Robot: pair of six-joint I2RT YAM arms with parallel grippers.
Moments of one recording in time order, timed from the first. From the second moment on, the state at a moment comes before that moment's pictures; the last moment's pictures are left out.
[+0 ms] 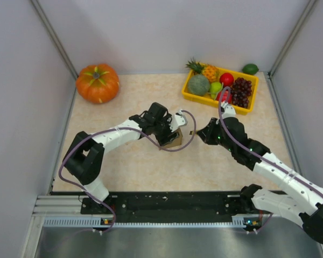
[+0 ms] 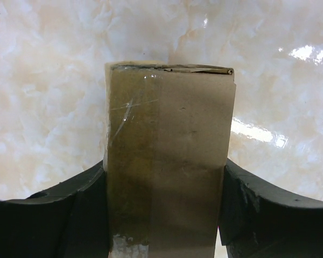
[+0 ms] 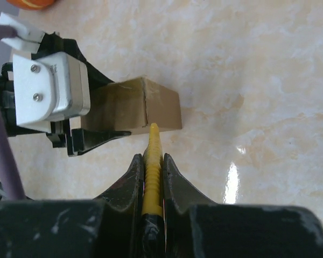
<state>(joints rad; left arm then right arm) -0.67 1.69 1.16 -0.37 0.30 0.47 0.67 0.93 0.76 -0.31 0.14 0.64</state>
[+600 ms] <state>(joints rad) -0.70 1.62 1.05 -0.28 0.29 0.64 0.65 1.05 0.65 -0.04 0.10 0.64</state>
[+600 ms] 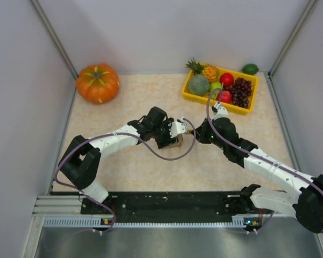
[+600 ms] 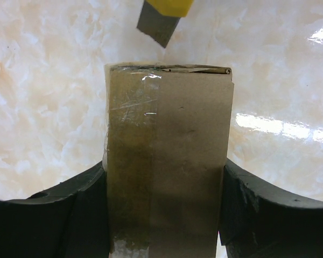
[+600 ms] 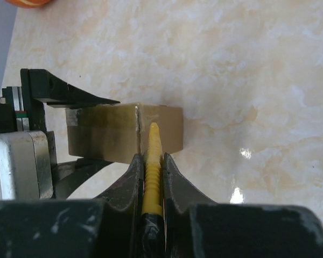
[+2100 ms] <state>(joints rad) -0.70 1.62 1.04 -0.27 0.29 0.64 0.63 1.14 0.72 0.02 0.07 0.64</state>
